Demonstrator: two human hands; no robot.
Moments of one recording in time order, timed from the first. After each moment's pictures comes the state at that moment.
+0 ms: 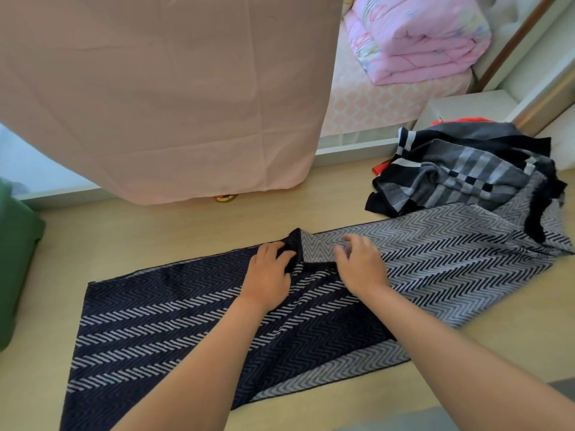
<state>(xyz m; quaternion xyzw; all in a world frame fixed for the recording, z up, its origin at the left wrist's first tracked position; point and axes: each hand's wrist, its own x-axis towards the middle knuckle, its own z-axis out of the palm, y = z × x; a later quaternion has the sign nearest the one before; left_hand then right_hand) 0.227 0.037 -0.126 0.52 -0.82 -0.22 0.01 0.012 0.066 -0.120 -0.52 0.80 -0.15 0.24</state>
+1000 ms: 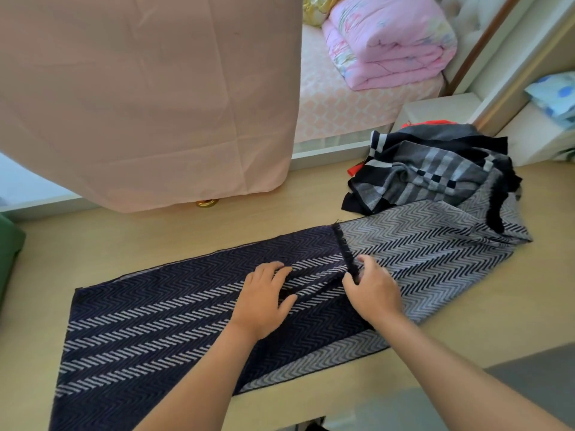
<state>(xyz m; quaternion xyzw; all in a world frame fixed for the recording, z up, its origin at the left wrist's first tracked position) 0.215 0.088 -0.115 0.47 -0.86 -0.19 0.00 -0.025 0.138 -0.104 -0.46 0.85 -0.12 0.23</state>
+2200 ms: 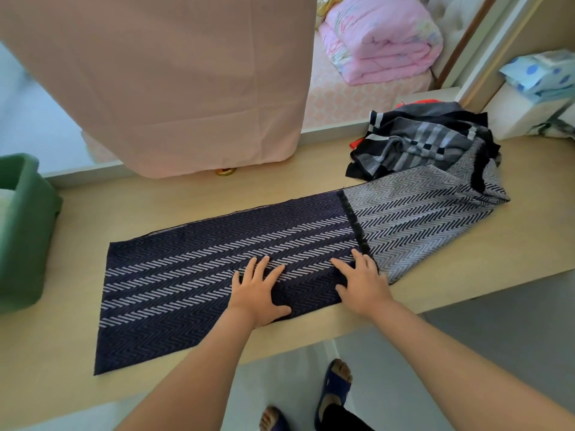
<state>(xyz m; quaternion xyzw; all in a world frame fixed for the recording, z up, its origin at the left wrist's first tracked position) 0.292 0.175 -0.114 0.51 -0.81 -0.22 -0.20 0.046 0.235 -0.106 -0.60 0.76 0.10 0.23</state>
